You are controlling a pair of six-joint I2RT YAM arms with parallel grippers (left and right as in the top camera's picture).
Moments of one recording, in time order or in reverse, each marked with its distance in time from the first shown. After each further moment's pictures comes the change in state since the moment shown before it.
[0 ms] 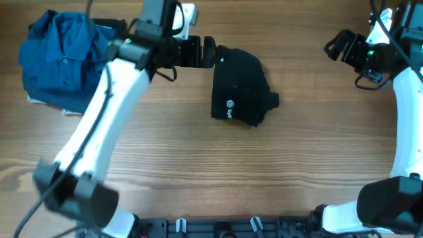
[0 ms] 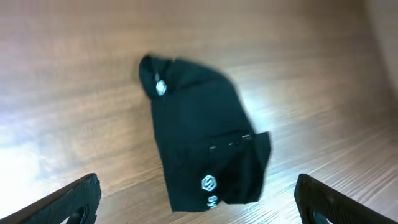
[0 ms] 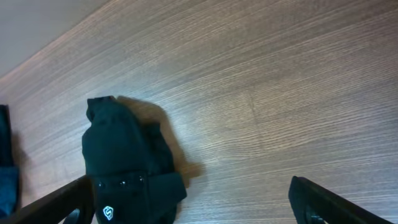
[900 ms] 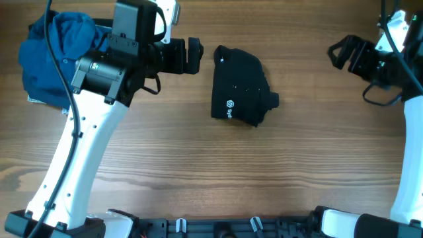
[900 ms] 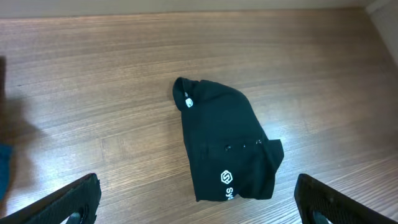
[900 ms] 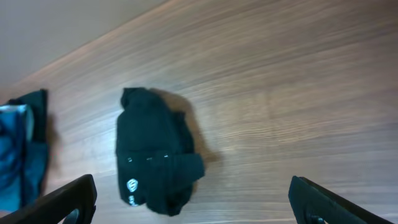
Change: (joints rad) left arm -0.003 -0.190 0.000 -0.082 -0.156 0.022; right arm 0.004 -0.174 -0.009 -0.069 -0.069 -0.053
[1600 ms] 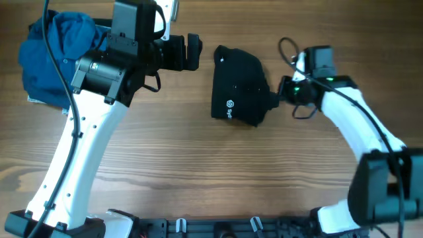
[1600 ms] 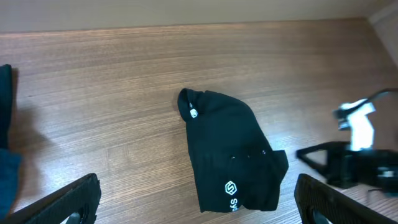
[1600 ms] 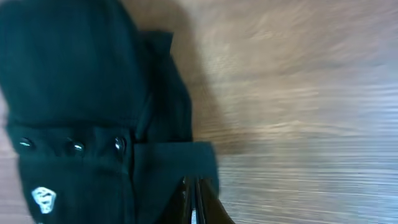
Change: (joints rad) left arm 0.000 0.000 0.000 0.035 -0.029 0.000; right arm 0.334 0.217 -0.531 0.528 0.161 0.141
